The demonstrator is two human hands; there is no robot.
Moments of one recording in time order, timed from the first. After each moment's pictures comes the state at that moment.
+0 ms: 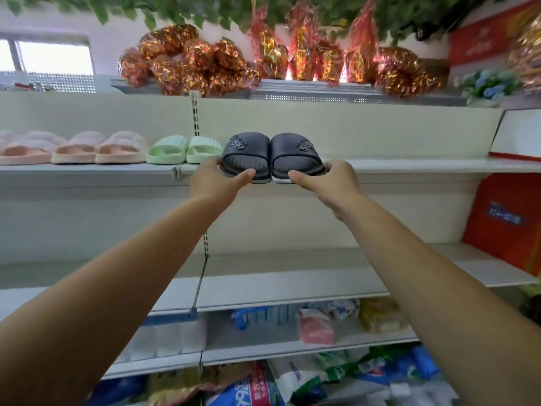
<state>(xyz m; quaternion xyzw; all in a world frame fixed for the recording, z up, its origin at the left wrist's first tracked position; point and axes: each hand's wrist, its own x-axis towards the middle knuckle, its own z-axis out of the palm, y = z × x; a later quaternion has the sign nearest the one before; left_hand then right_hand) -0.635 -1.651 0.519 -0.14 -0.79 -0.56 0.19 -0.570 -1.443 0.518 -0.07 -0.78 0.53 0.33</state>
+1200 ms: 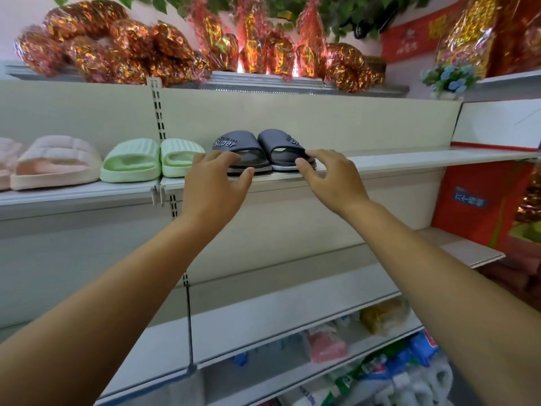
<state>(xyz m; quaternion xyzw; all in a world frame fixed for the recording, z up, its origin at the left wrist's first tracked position) -0.764 -1.660 0.513 -0.35 -0.78 -0.37 0.36 -0.678 -1.442 0.513 -0.08 -0.87 0.20 0.44</state>
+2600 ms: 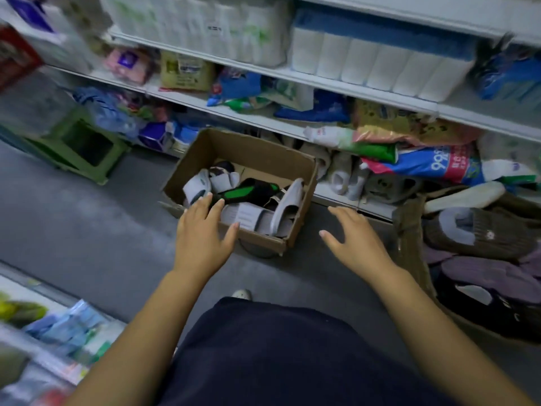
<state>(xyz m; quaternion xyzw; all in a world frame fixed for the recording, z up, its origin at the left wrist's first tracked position) -0.309 -2.245 0.065 0.09 -0.99 -0.14 0.01 -0.360 -1.944 0.061 0.08 -0.95 0.24 -0.16</state>
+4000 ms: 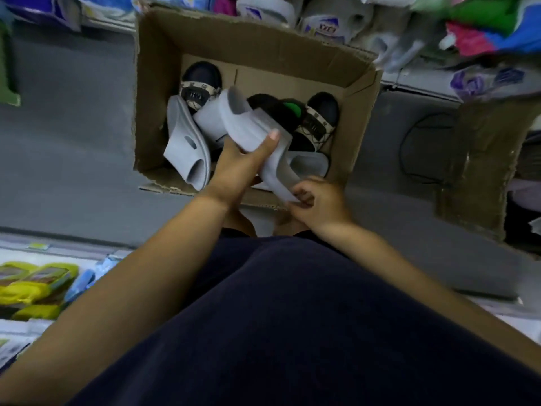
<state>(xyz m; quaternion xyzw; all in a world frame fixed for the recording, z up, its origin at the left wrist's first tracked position) -0.558 -2.316 -0.068 0.32 -0.58 -0.67 -0.34 -0.489 -2.140 -0.079 -0.07 -0.86 0.40 -0.30</state>
